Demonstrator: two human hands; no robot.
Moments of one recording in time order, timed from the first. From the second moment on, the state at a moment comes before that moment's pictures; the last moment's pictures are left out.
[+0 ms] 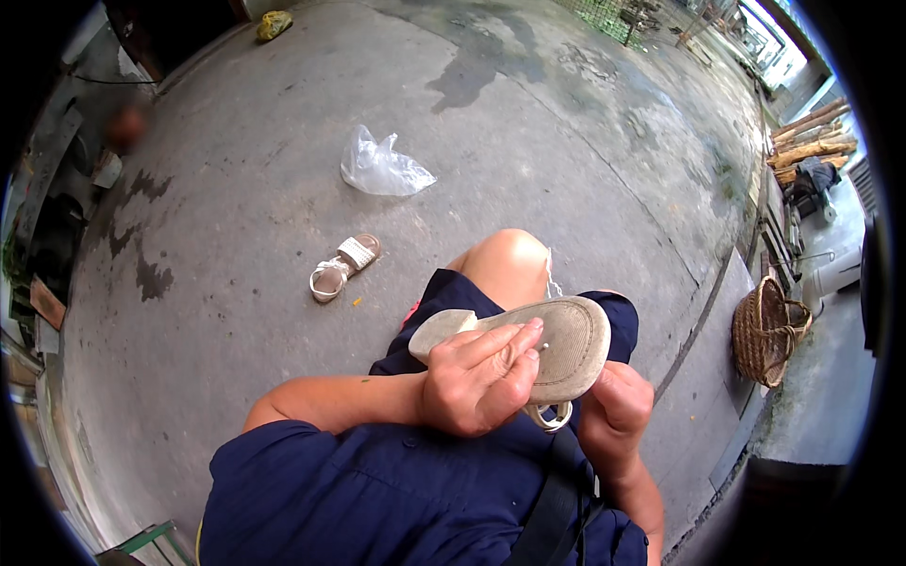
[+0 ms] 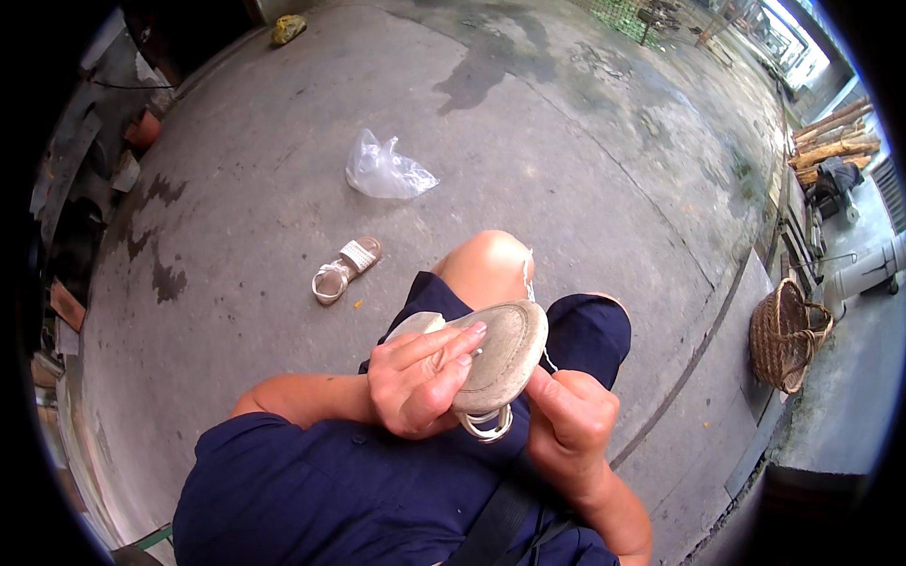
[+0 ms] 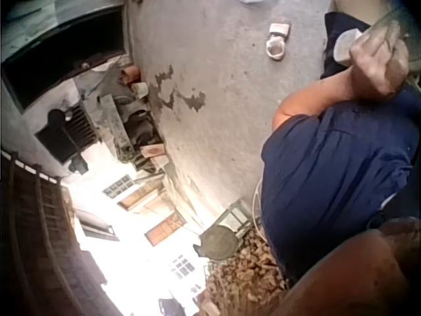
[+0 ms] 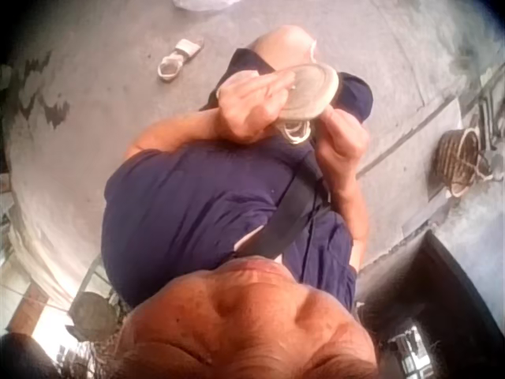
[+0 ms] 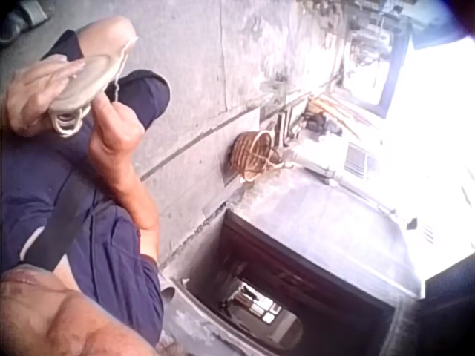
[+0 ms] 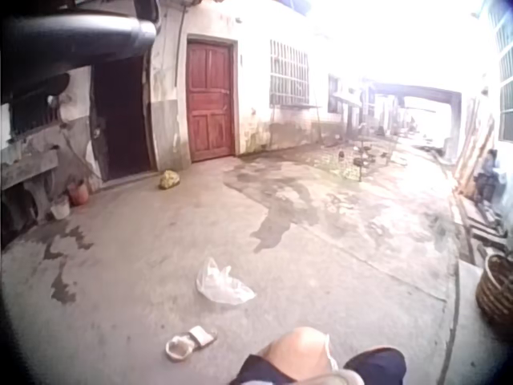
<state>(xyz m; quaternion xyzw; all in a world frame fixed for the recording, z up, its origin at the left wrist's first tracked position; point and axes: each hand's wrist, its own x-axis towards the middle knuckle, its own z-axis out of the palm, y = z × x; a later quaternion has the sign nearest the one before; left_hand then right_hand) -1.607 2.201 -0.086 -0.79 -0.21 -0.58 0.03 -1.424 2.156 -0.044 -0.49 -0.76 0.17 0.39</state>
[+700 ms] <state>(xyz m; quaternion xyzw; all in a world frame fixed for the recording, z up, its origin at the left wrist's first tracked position) -1.598 2.200 -0.090 -0.80 -0.20 -0.56 0.03 -1.419 2.150 -0.049 -0.52 -0.75 0.15 0.38</state>
